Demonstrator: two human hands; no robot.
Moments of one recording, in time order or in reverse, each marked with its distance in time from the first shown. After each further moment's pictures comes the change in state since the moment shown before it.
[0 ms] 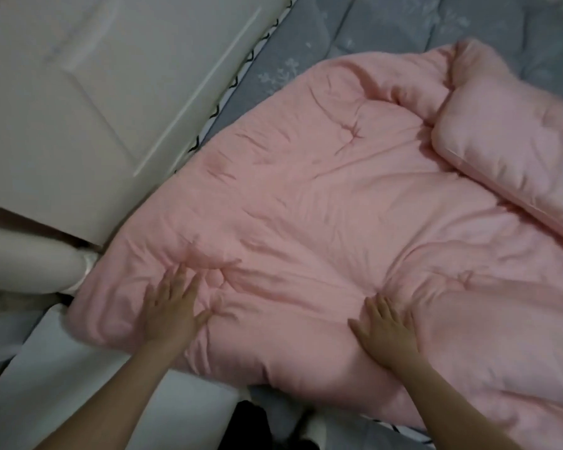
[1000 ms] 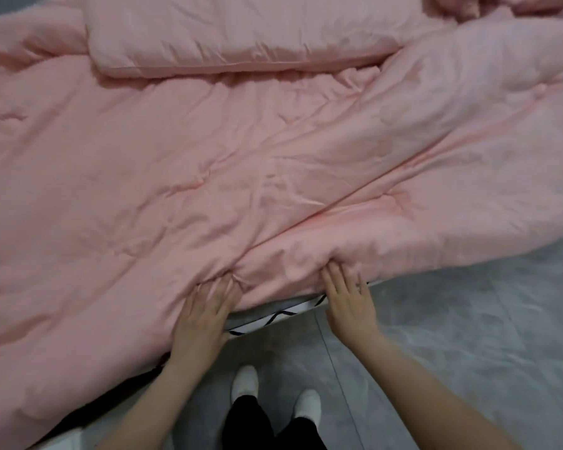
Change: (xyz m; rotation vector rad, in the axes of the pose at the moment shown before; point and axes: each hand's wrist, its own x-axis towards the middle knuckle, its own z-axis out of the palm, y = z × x) left_hand -0.124 0.373 0.086 0.333 0.141 1.000; right_hand -0.167 0.248 0.198 0.241 0.289 0.322
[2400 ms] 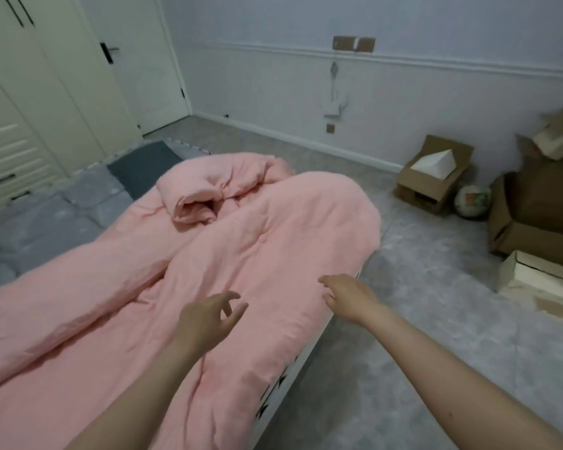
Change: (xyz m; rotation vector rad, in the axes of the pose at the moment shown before) left_hand 0.231 0.407 -0.360 -0.198 0.365 0.461; right_hand -0.184 0.452 -0.276 0.424 0.209 0.443
